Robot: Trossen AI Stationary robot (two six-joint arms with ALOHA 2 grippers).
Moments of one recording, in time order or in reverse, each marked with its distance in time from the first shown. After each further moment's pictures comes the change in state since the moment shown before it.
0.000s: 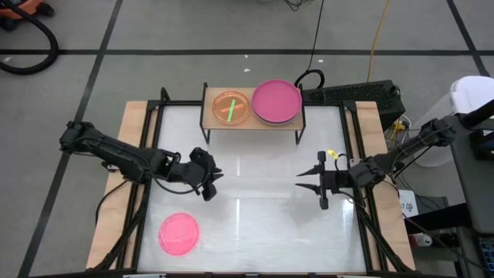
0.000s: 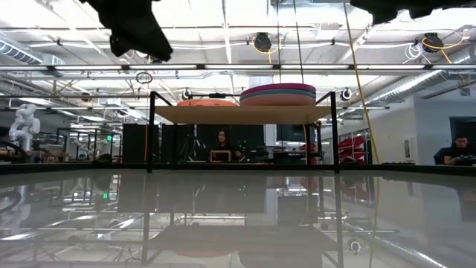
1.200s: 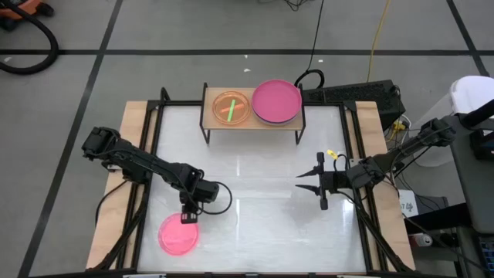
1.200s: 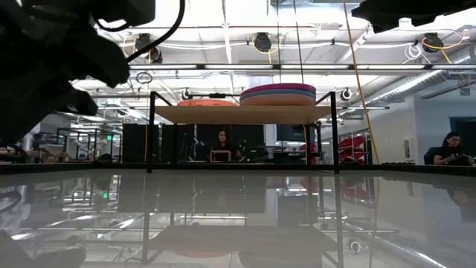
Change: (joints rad) left arm -0.018 0.319 0.019 -0.415 0.751 0.148; right arm 0.000 0.006 0.000 -0.061 -0.007 0.073
